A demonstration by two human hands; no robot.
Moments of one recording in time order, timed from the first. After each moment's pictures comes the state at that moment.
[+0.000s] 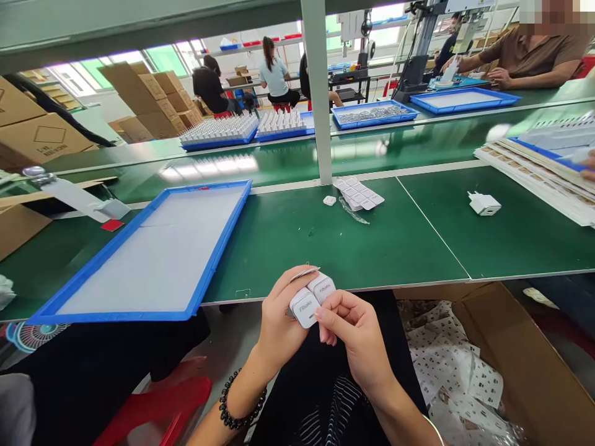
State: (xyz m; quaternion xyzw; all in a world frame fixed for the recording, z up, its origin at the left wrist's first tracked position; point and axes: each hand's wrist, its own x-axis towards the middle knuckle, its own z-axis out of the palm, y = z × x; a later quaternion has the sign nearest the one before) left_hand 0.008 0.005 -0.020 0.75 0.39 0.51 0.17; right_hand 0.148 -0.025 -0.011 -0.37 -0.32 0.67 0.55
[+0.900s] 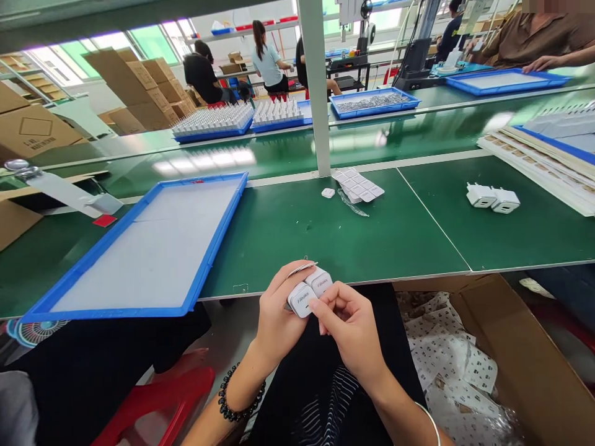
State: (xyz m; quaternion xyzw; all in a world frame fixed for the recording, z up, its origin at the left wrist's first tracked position) left_hand 0.007 0.006 -0.023 0.75 0.42 0.49 0.16; right_hand 0.144 -0.023 -0.014 -0.45 -0.42 0.57 0.54
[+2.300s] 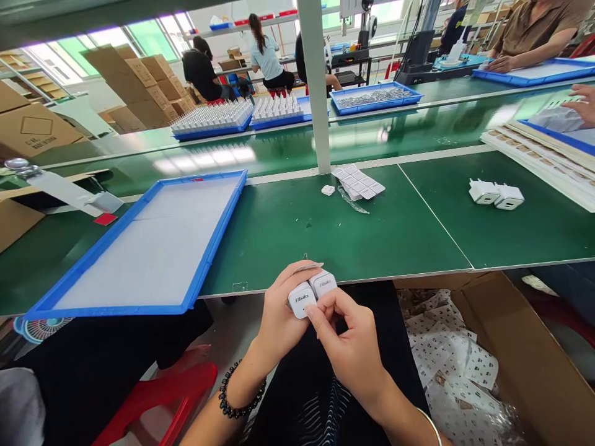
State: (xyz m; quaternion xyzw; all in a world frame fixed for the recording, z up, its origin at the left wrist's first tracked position) left_hand 0.011 0.007 -0.024 0.73 0.39 0.50 0.27; right_hand 0.143 -0.035 -0.010 -0.47 -0.56 0.41 0.54
